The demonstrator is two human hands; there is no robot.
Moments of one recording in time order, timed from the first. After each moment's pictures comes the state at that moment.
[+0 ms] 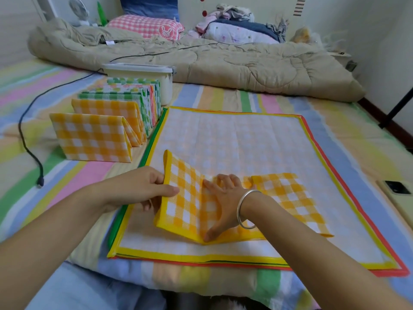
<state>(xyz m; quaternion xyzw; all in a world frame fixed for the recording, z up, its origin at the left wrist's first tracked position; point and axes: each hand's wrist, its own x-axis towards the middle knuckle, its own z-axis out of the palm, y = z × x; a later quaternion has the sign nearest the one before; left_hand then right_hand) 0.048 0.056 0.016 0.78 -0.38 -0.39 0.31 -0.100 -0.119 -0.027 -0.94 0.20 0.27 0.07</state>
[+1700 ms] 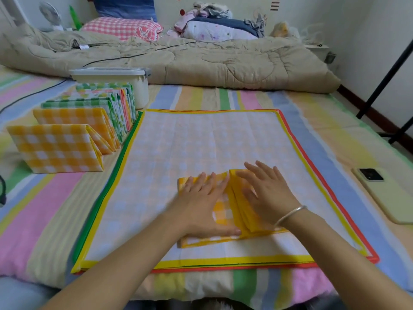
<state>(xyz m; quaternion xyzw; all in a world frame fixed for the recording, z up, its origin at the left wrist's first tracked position) -0.043 -0.053 -0.066 0.78 -0.62 -0.14 -0.01 -0.194 -0.188 -0.040 -0.95 0.29 -0.06 0.10</state>
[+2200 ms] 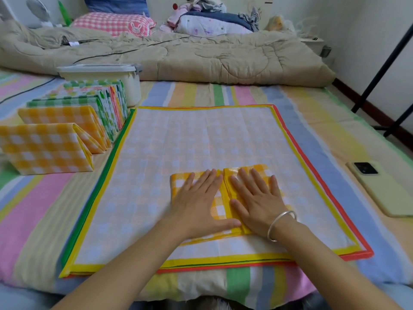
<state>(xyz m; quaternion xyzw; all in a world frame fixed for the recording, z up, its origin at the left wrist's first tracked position) -0.056 -0.064 -0.078 0.79 -0.61 -0.08 0.04 -0.202 -0.183 -0.077 -0.95 0.31 0.04 0.04</state>
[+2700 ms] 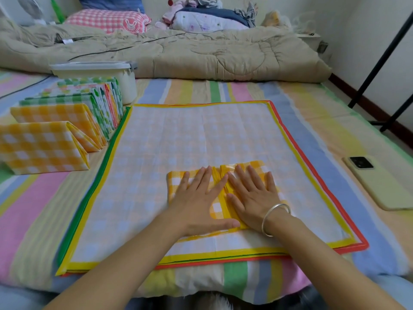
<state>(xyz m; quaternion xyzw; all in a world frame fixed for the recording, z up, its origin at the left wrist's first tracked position) -0.057 -0.064 -0.076 0.77 -0.62 -0.11 -0.02 -0.199 -0.185 -0.083 -0.95 0.31 0.07 0.03</state>
